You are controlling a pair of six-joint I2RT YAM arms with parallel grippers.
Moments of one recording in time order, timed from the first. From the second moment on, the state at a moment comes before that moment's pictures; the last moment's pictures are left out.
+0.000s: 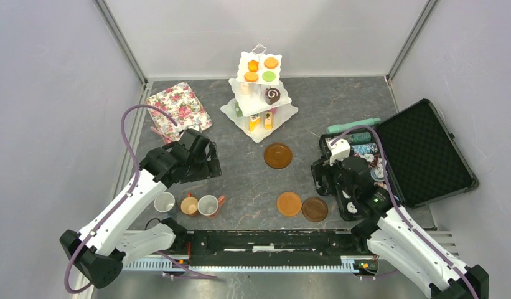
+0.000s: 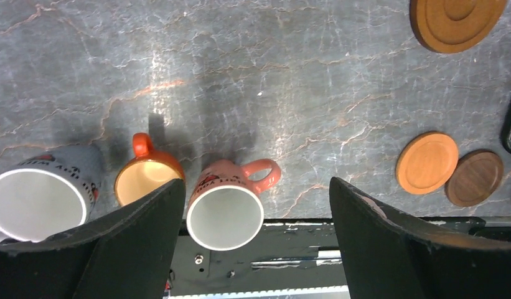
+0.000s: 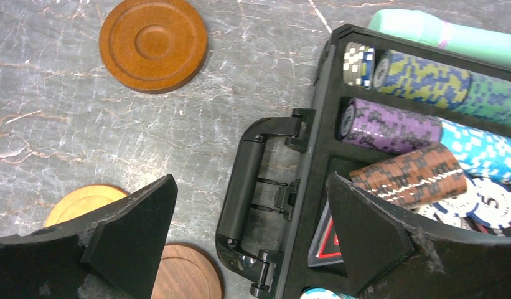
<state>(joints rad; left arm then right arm) -0.61 1.01 1.06 -1.08 -0.23 -0.71 0.55 0.63 0.44 -0.30 0.18 0.03</state>
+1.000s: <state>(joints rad) -0.61 0.59 1.20 -0.65 -0.46 -0.30 1.19 1.65 1.16 -0.02 0.06 0.14</state>
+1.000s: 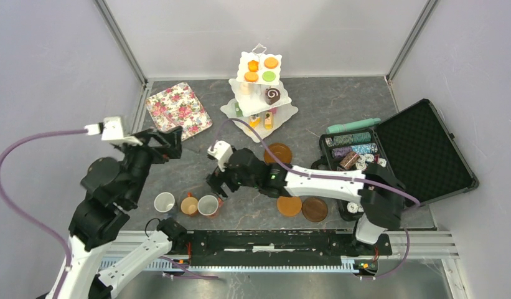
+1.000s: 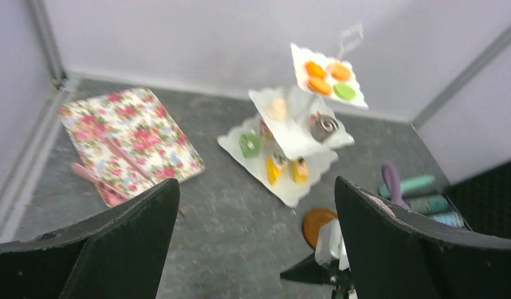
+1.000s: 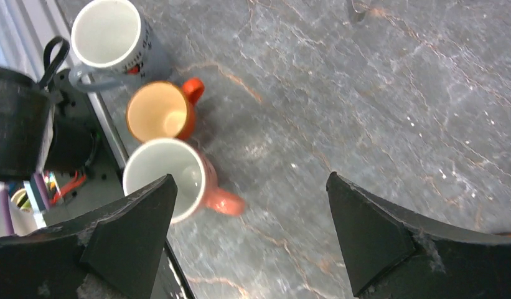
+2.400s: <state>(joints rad) -0.60 0.39 0.88 -0.39 -0.70 -0.20 1.35 1.93 1.47 -0.41 0.46 0.19</state>
